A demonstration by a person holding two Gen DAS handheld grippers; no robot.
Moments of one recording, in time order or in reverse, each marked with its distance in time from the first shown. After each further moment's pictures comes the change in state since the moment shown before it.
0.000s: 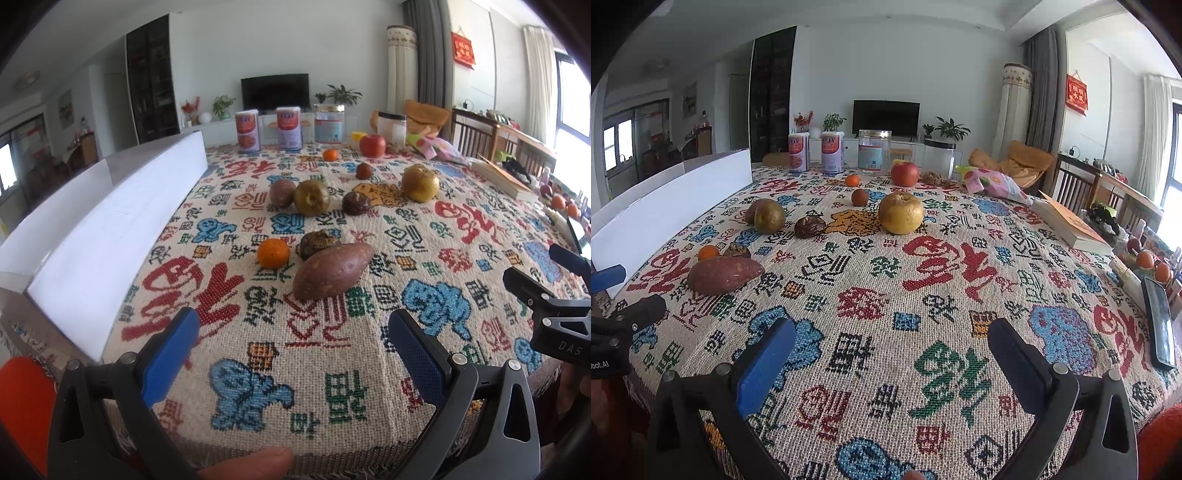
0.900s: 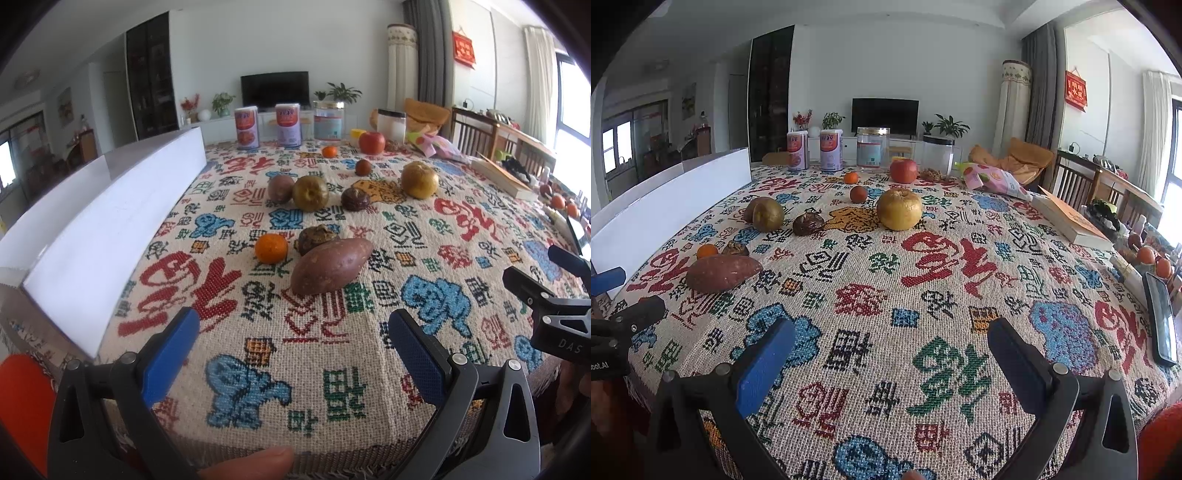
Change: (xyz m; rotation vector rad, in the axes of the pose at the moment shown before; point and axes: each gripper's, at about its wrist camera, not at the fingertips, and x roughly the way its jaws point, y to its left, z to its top) left arm 0.002 -0.001 -0.003 -0.006 0.011 -0.005; right arm 0.002 -0.004 -0.002 0.010 0.013 0.004
